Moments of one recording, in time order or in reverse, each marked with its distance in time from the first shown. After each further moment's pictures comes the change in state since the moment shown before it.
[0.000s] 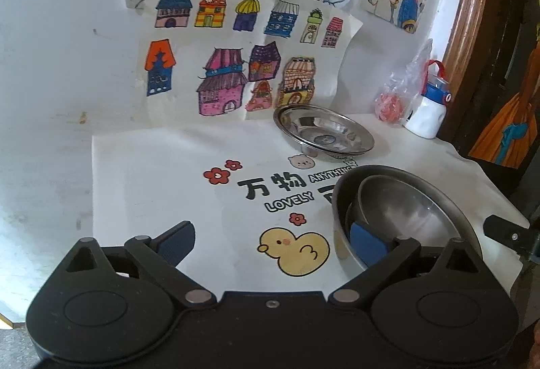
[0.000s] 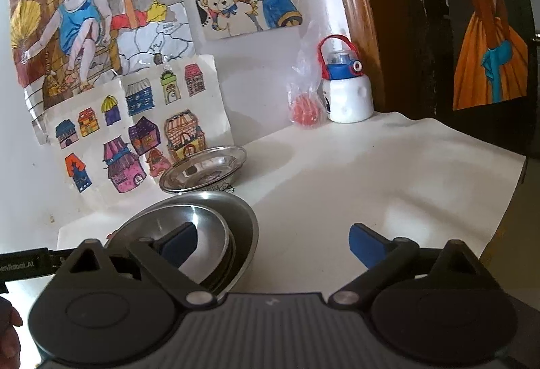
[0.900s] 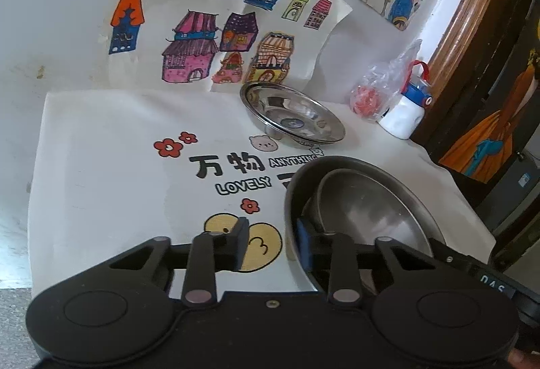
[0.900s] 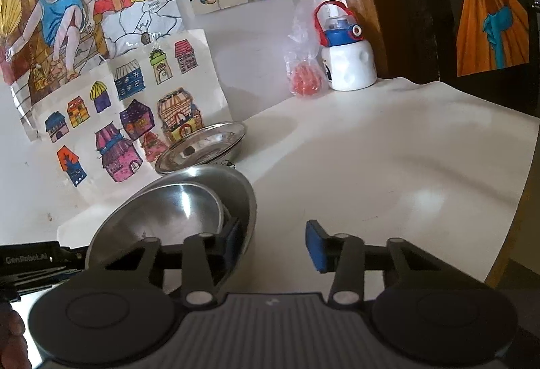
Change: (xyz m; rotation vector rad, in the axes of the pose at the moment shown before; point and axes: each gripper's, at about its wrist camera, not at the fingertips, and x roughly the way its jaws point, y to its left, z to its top) left arm 0.031 -0.009 -0.003 -0.125 0.065 -0.142; right arm 0.028 0.000 -0.012 0.059 0.076 0.018
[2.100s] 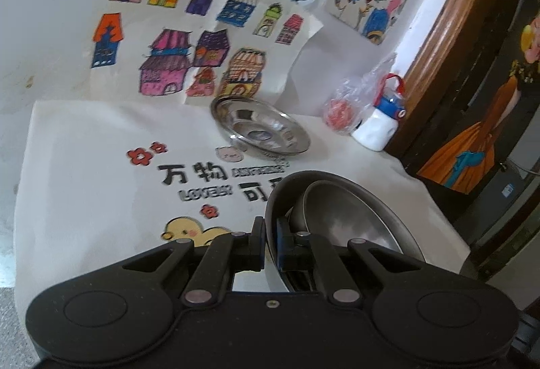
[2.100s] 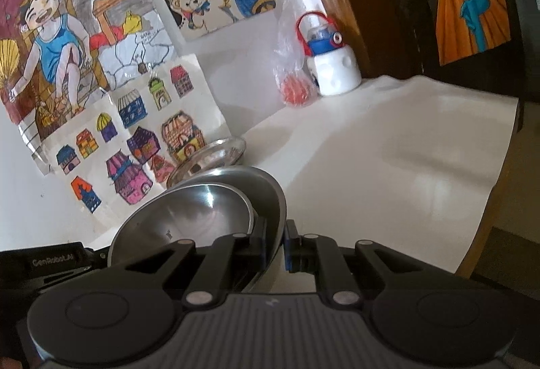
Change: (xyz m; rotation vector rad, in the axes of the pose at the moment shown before) left arm -0.021 -0.032 0.001 -0.002 -0.047 -0.053; right arm -0.038 -0.005 0.004 0.118 -0.034 0.005
